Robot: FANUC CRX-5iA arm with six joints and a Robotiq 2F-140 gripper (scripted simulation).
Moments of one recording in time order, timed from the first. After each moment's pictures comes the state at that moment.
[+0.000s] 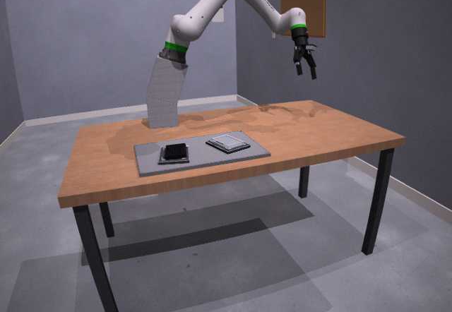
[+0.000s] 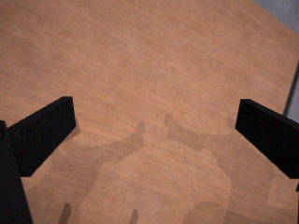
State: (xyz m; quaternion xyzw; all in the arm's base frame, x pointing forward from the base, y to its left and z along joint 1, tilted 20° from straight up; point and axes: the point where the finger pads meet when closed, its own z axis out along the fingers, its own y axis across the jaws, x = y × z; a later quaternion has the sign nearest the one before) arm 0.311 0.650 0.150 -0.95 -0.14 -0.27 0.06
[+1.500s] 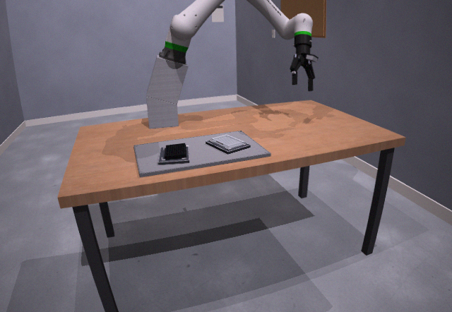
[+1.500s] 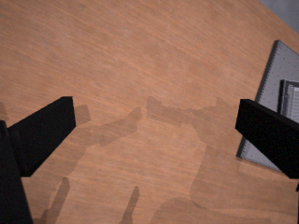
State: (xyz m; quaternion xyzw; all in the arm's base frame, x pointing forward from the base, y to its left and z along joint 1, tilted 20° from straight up) arm 0.388 0.584 0.088 -0.97 -0.13 -0.21 0.01
